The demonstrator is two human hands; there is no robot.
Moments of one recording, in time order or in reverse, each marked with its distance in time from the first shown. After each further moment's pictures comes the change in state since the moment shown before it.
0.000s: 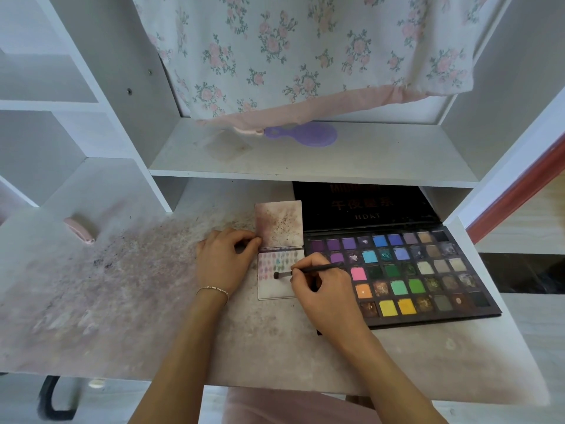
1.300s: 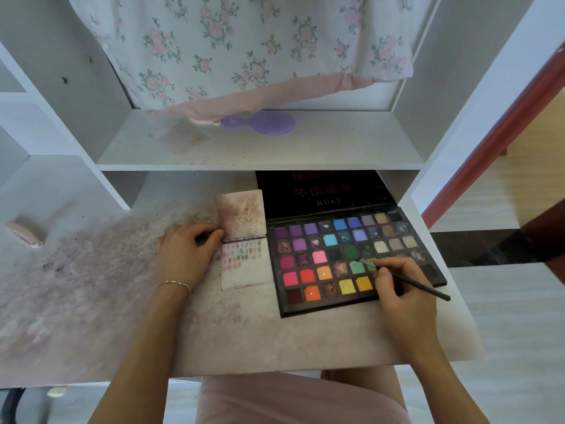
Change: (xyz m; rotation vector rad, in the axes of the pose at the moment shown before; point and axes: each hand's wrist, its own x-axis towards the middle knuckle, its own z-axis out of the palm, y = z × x) left_hand -0.001 0.002 -0.003 -0.033 -0.041 0.003; right_hand -0.059 0.046 -0.102 0.020 0.453 0.085
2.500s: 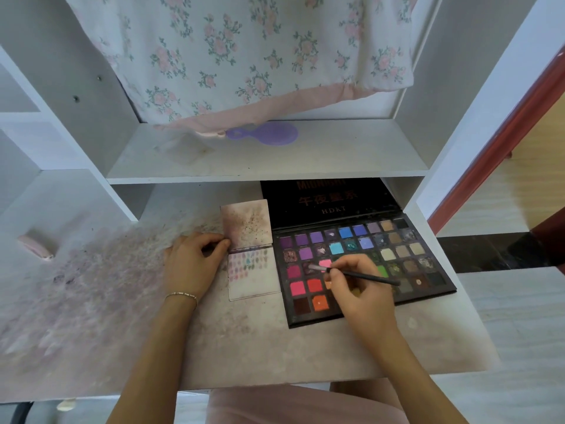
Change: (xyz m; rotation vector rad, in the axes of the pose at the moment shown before) left_hand -0.001 -0.001 -0.002 -0.022 -0.006 -0.017; right_hand 0.002 -0.028 0.046 0.168 -0.205 -0.027
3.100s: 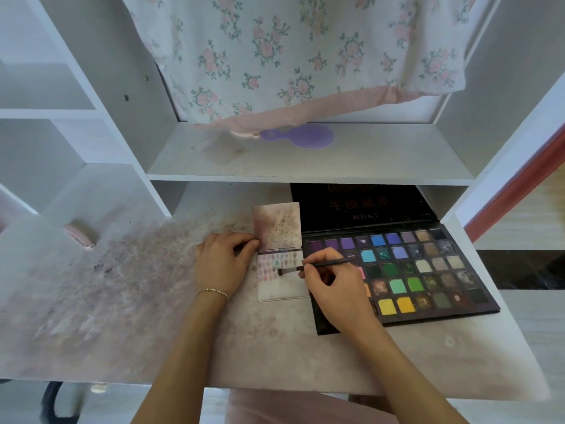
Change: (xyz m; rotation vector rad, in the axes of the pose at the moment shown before) left_hand 0.001 0.000 0.000 0.044 -0.006 0.016; right_hand 0.023 -0.004 0.060 -0.075 -0.202 0.044
